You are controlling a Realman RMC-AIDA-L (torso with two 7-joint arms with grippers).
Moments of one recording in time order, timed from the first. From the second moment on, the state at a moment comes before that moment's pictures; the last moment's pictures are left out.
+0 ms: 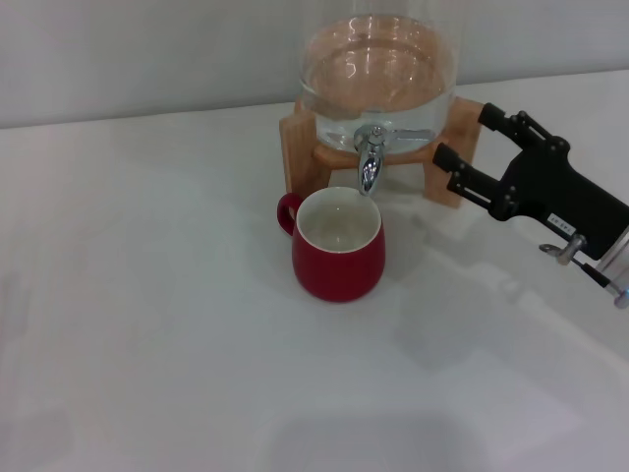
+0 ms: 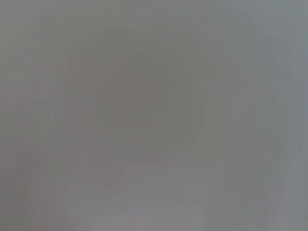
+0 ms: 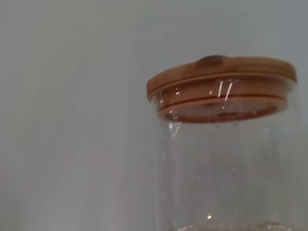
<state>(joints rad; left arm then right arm) -0.24 -2.08 -1.72 -0.17 -0.06 -1.20 2.83 0.46 2.01 -1.29 -0.07 -0.63 -1.50 0.53</state>
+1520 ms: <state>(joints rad) -0.24 -2.08 -1.72 -0.17 -0.06 -1.19 2.83 0.47 2.01 -1.38 -0.12 -0.65 -1.44 0.54</state>
